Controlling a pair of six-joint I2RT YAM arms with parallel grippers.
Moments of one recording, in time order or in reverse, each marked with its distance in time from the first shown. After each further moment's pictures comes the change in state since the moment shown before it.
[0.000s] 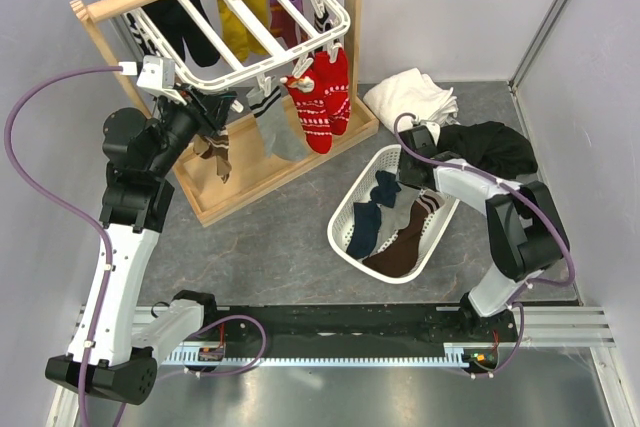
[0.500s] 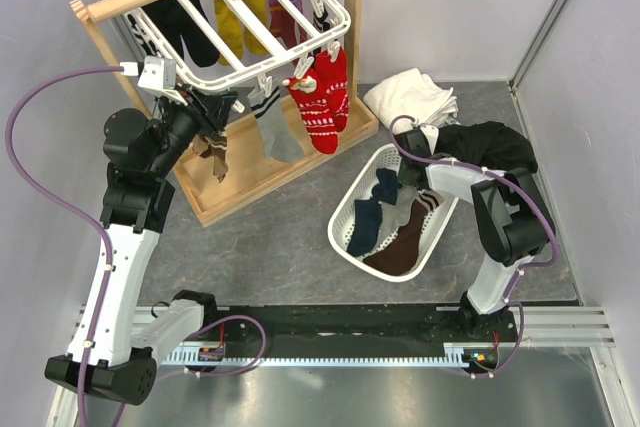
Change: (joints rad) left arm -0.007 -0.002 -0.004 0.007 0.003 0.000; right arm -0.003 0.127 0.007 0.089 0.064 0.054
